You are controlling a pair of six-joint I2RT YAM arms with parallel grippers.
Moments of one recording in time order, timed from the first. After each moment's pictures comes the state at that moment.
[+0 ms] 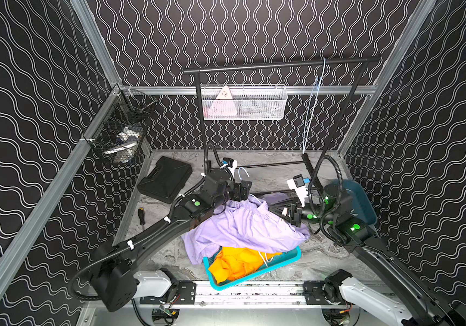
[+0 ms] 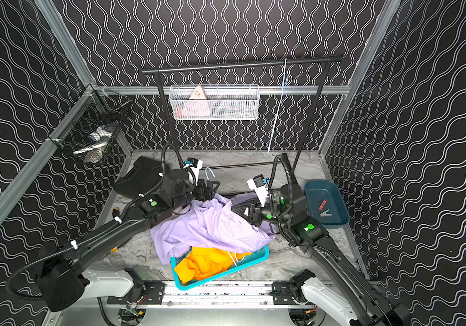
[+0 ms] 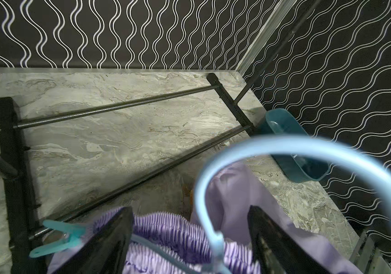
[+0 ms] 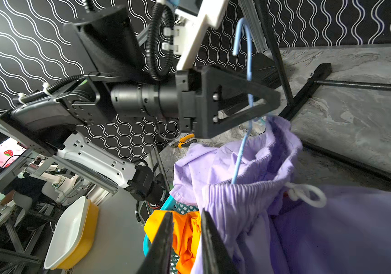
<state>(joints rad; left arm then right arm) -0.62 1.34 1.08 -0.17 -0.02 -0.45 0.50 0.89 0.80 -0.18 -0.78 0.41</state>
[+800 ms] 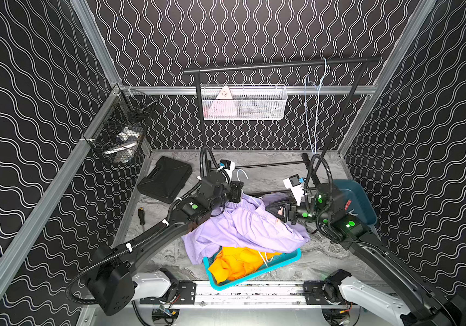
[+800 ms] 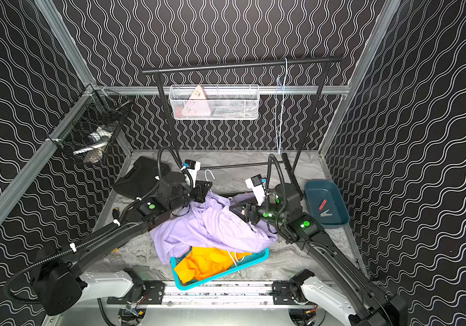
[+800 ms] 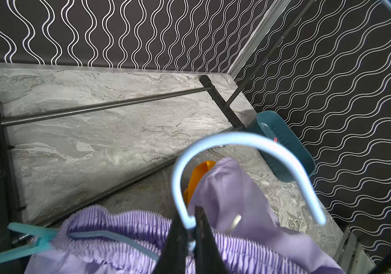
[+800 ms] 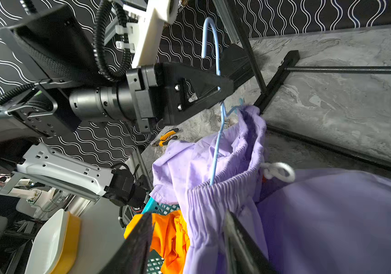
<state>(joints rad) -0.60 1.28 1.00 -0.11 0.02 -0.47 0.52 0.94 0.81 -0.23 -0.66 0.40</state>
